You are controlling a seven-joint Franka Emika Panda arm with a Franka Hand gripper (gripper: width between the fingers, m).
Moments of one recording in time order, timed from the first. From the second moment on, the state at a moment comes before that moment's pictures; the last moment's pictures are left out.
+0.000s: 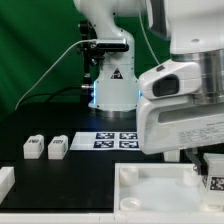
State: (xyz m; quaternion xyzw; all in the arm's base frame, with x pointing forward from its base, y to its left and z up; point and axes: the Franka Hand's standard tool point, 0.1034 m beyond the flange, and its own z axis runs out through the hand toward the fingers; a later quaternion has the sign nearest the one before) arm 0.639 0.118 0.082 -0.98 0.15 -0.01 0.10
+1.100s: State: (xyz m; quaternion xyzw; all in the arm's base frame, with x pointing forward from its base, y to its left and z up) arm 0.633 0.109 0.080 -0.74 0.65 0.04 0.16
